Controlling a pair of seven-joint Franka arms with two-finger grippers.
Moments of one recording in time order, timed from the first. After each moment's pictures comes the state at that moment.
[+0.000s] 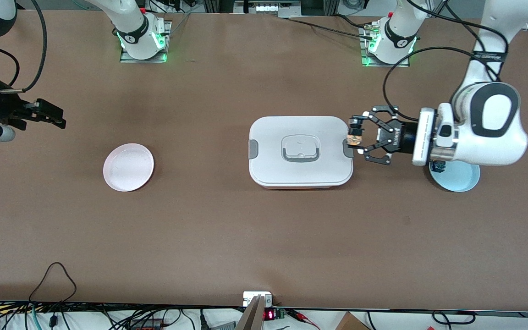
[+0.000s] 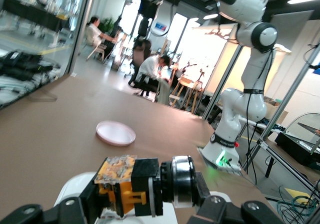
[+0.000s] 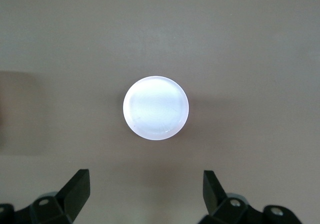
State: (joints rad) left arm 0.08 0.32 -0.19 -1.86 -1.33 1.60 1.82; right arm 0.35 0.11 -0.34 -1.52 0.04 1.58 -0.04
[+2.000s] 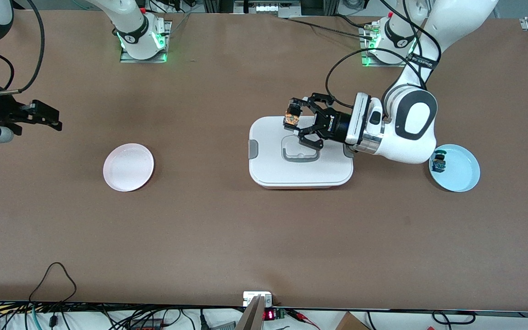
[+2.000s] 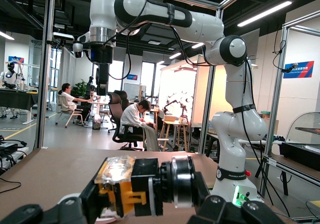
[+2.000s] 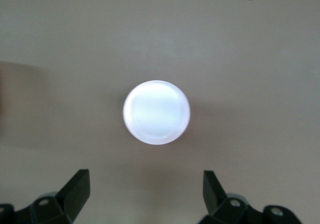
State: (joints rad) left arm -0.14 0.39 -0.18 -1.87 -1.60 1.63 2.15; right arm 0.33 0.12 -0.33 -1.53 0.11 1.59 -0.15
